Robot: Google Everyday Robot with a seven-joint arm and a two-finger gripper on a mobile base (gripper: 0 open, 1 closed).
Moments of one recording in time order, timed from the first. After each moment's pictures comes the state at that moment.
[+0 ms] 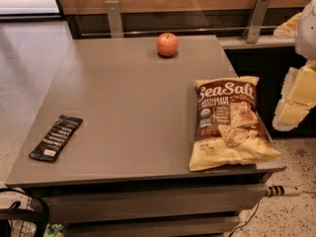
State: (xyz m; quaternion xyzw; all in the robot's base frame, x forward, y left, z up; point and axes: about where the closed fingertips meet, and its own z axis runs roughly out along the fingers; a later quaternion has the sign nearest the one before) arm 0.438 -0.212 0.993 -0.60 0.78 -0.05 0.18
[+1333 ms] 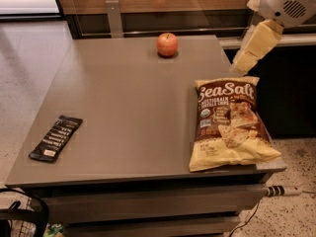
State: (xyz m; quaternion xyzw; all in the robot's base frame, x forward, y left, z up) arm 0.552 -0.181 1.004 -0.57 0.78 0.01 0.28
